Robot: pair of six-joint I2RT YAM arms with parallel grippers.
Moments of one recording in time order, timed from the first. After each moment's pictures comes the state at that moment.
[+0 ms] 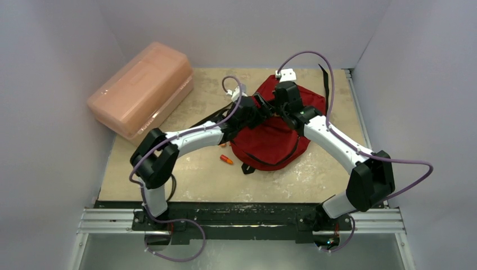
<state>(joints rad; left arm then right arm) -0.80 1.89 1.33 0.15 -0.15 -1.18 0.52 1.49 1.22 -0.31 0.51 0.15</state>
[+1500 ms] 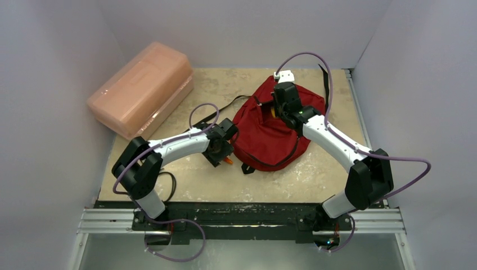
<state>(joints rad) -0.76 1.66 1.06 -0.75 -0.24 -1.53 0.52 1.51 1.22 -0.33 0.47 0.16</state>
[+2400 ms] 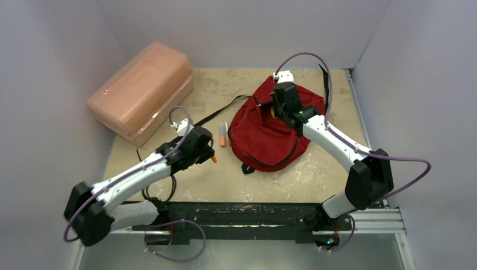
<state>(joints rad) -0.75 1.30 0.87 -0.67 -0.40 -1.29 0.52 1.51 1.22 -0.34 0.44 0.16</state>
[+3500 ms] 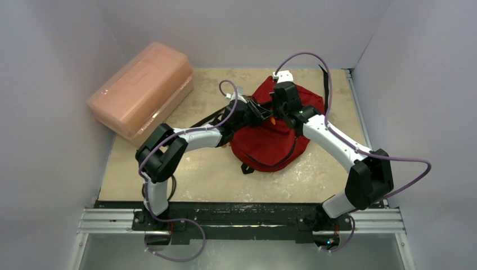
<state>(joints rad) -0.73 1.90 1.16 0.47 0.06 -1.24 0.52 1.51 1.23 -0.34 0.40 0.17</state>
